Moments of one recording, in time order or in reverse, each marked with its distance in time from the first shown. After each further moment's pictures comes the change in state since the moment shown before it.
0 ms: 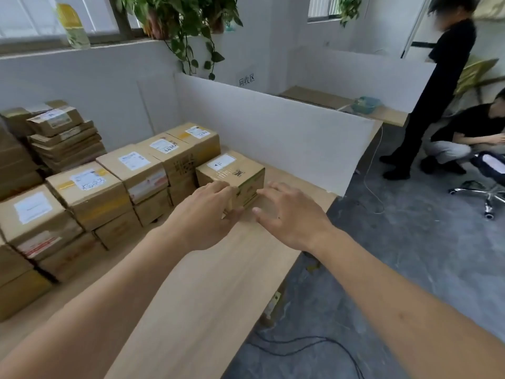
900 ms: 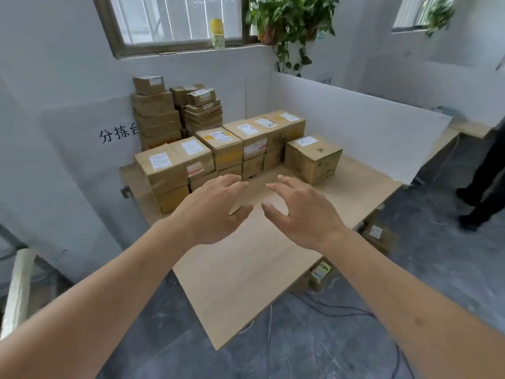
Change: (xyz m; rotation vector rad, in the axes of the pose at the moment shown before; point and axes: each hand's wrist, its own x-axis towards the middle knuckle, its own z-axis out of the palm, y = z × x) left_hand -0.420 -0.059 -0.090 0.046 0.100 -0.160; right_hand -0.254 -0.302 0.037 0.022 0.022 -0.250
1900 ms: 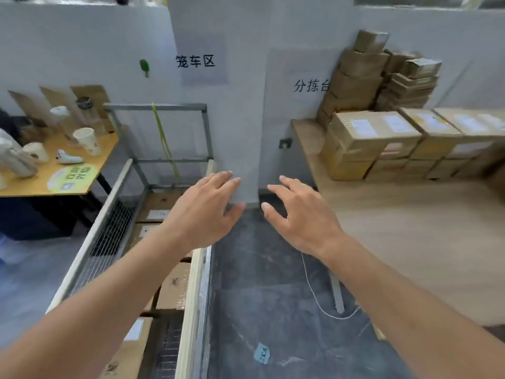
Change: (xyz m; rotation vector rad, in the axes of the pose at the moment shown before) left_hand -0.405 -0.327 -0.041 0.060 0.102 -0.637; right_hand 0.006 -0.448 0.231 0.073 -0.266 -0.467
